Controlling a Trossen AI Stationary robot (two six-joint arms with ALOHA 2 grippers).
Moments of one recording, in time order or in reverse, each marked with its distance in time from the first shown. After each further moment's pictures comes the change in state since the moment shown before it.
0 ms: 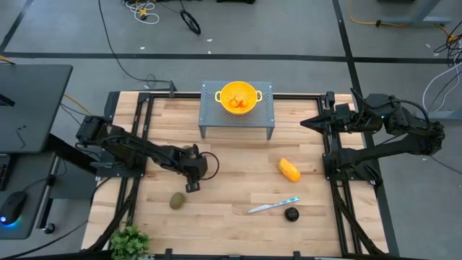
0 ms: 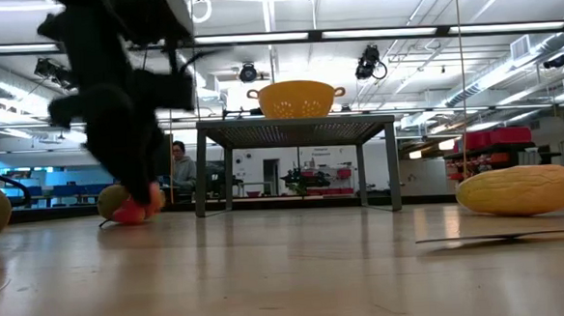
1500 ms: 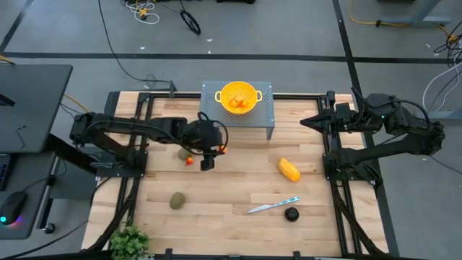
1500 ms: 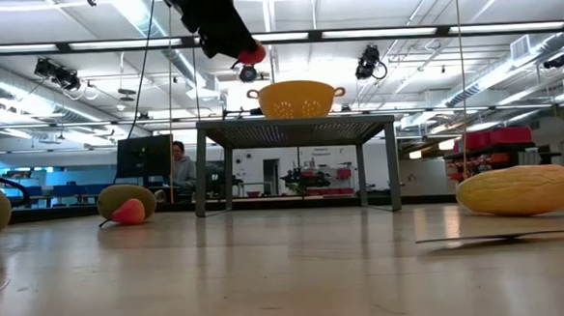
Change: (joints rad) left arm 0.203 -0.091 0.392 -0.044 0.095 0.294; right arm 0.000 0.000 0.000 0.008 0.014 0.008
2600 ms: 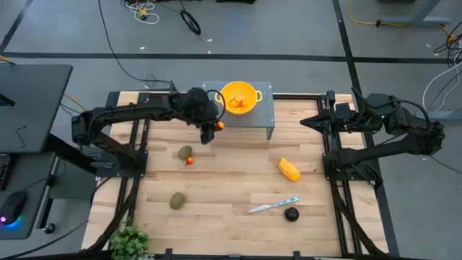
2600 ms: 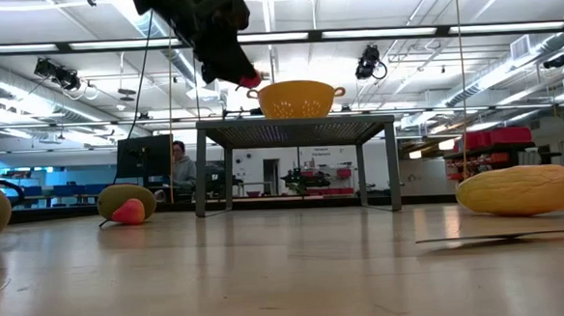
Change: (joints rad) left arm 0.324 0.000 0.000 0.000 0.208 0.052; right arm 0.000 0.000 0.000 0.000 0.001 0.000
